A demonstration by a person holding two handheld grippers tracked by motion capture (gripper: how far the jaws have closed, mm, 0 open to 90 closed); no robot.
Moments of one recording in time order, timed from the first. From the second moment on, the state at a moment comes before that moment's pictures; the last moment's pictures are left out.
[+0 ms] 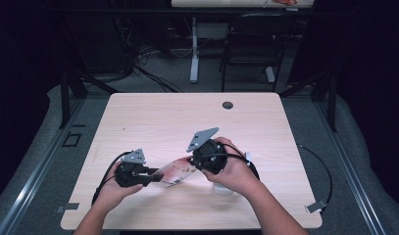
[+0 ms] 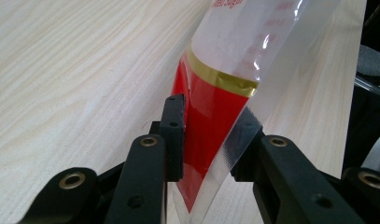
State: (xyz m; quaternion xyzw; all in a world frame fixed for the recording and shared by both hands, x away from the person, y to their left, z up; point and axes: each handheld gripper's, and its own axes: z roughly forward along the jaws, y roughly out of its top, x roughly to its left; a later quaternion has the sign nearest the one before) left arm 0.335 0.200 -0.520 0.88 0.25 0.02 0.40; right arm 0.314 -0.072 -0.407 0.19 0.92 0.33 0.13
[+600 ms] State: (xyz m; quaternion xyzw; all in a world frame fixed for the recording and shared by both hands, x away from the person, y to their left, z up) left arm 0.331 0.202 -0.506 0.88 0.26 0.05 0.39; right arm 0.316 -0.071 -0.407 0.19 0.92 0.32 0.15
